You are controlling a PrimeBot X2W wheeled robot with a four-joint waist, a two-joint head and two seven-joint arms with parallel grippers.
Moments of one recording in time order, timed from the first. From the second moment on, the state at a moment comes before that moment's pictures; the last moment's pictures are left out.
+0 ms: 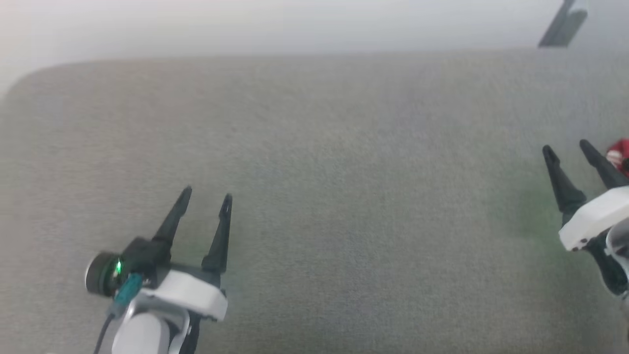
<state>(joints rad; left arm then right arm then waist) -0.18 0.13 -0.07 0.20 -0.14 -0.13 -0.26 -0.53 -0.55 0.39 0.65 0.69 0.13 -0.26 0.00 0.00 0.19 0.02</state>
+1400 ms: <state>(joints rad) 0.12 0.12 0.04 0.08 -0.19 -0.13 -0.26 0.02 -0.31 -0.03 0.16 0.45 0.13 -0.26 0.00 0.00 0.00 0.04</state>
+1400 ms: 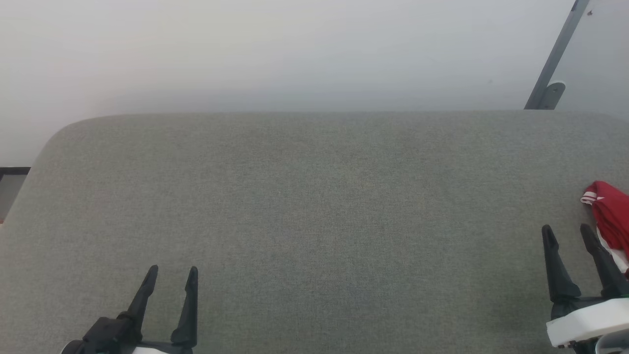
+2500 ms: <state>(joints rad) 0.12 0.09 0.05 0.16 -0.29 -0.13 -0.23 0.05 -0.25 0.00 0.22 0.54 0.13 -0.22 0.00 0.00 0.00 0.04</state>
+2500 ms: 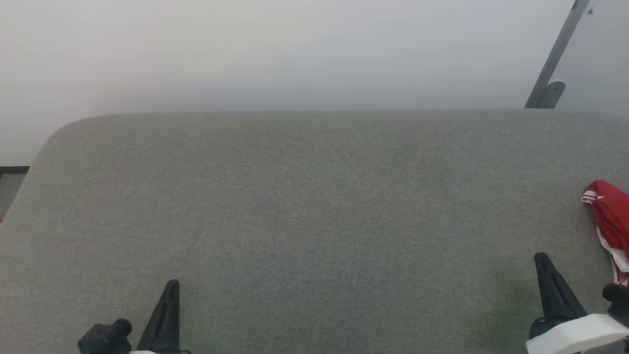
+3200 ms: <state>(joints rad) 0.07 0.09 0.06 0.18 -0.65 -0.13 -0.15 0.01 -0.19 -0.03 0.23 0.83 0.13 -0.13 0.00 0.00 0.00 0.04</state>
